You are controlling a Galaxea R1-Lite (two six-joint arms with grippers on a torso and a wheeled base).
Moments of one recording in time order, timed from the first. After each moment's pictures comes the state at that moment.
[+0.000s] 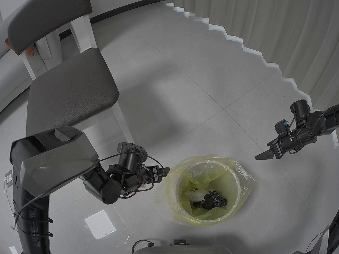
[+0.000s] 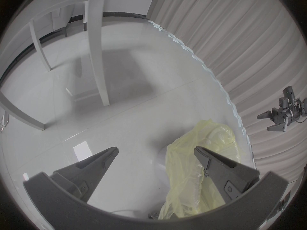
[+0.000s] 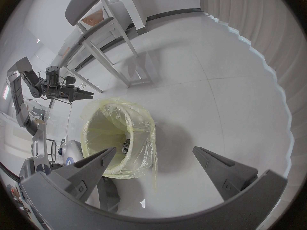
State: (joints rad) left arm -0.52 2.30 -0.98 -0.73 0.02 -0.43; right arm -0.06 2.01 -1.21 0.16 0.47 -0.51
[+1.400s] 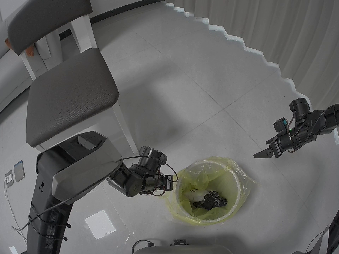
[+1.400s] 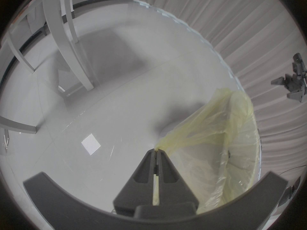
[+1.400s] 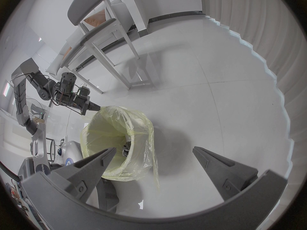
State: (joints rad) left arm -0.56 2.47 -1.31 -0.32 0.00 -0.33; right arm -0.03 2.00 -1.22 0.15 0.47 -0.51
